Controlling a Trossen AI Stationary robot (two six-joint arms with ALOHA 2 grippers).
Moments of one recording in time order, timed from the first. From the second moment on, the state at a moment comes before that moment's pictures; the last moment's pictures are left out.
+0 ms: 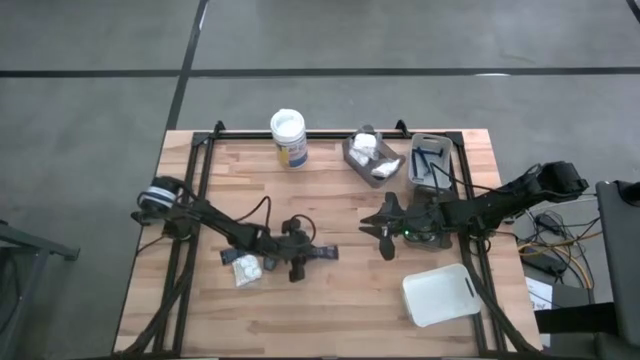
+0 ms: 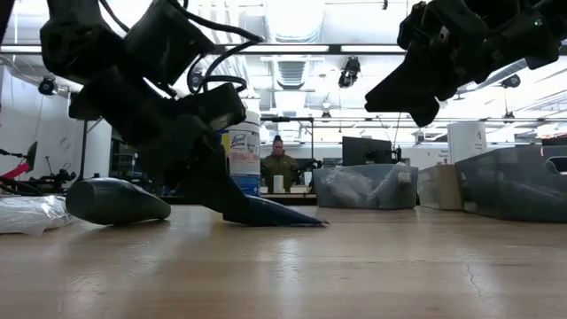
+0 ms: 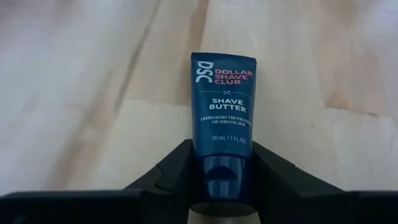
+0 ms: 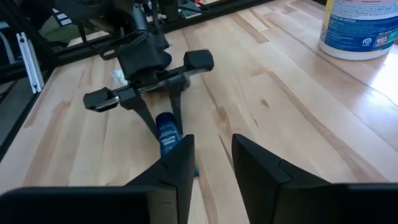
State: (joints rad) left arm -0.25 1.78 0.69 0.44 -0.26 -0.30; right arm 0.18 1.21 0.45 0.35 0.26 0.39
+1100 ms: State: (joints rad) left arm -0.25 1.64 0.86 0.44 -0.62 0.45; right arm 0.18 1.21 0.45 0.42 0.36 0.51
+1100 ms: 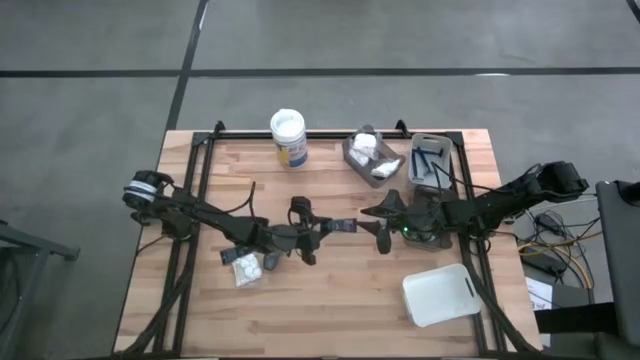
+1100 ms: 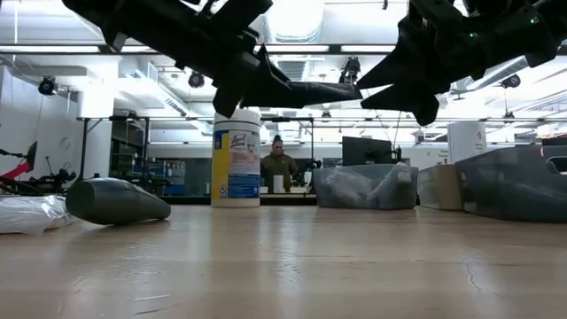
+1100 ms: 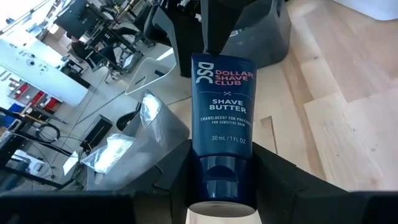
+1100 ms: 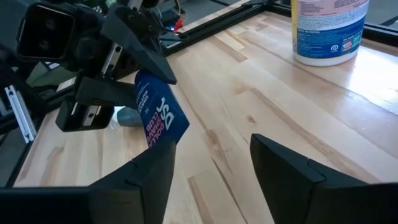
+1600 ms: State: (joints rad) left arm -0.24 1.64 0.86 0.54 -0.61 0.48; right arm 0.18 1.21 0.45 0.46 0.35 0.50
